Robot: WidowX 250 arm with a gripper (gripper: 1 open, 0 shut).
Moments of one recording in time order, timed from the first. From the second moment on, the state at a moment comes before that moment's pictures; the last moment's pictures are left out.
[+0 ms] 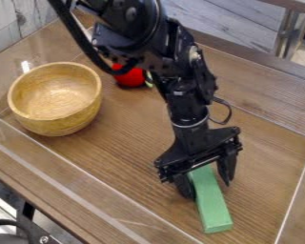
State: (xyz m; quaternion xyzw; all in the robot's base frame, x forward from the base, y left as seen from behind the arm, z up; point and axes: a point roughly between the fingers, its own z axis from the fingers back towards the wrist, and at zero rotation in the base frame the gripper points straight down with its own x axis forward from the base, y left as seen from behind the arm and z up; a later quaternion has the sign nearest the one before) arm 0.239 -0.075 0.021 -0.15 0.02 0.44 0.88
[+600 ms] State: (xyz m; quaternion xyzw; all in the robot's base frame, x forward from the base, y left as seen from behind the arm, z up) arm 0.221 -0.102 0.022 -0.13 0.04 0.36 0.92
